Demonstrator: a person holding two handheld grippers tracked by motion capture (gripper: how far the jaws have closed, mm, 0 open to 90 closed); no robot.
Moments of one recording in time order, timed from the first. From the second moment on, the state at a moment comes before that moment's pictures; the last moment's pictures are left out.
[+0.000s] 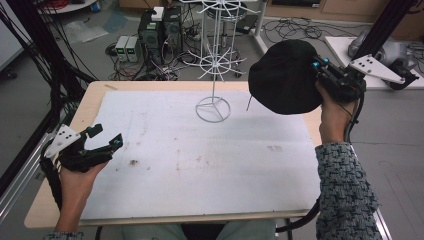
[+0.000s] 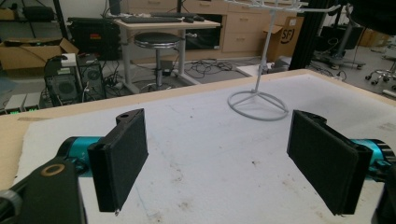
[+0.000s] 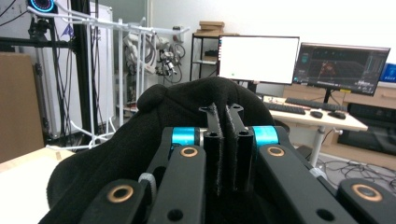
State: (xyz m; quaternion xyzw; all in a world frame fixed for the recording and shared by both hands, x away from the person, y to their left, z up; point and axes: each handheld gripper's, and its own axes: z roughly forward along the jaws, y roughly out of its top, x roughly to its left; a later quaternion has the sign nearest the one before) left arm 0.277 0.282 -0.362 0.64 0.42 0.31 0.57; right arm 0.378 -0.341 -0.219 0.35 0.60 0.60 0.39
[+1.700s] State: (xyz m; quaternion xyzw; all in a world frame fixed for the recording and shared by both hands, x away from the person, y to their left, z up) left arm 0.274 0.289 -0.359 0.63 0.42 0.32 0.57; right arm 0.387 -0.350 -0.121 0.33 0.54 0.65 0.42
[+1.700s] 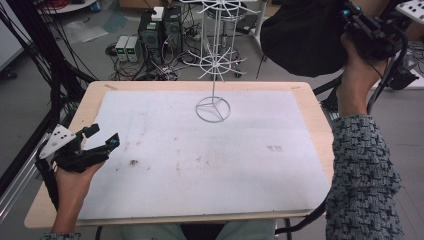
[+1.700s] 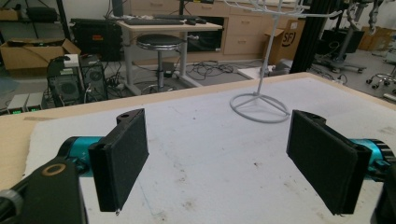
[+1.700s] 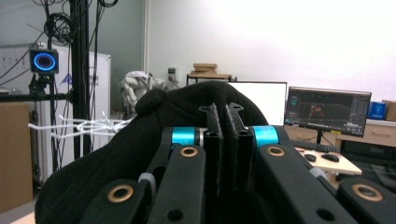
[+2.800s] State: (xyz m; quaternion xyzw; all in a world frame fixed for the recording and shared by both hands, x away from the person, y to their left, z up) left arm 0.234 0.316 -0.362 0.61 0.45 0.35 0.55; right arm 0.406 -0.363 -0.090 0.32 0.50 0.69 0.41
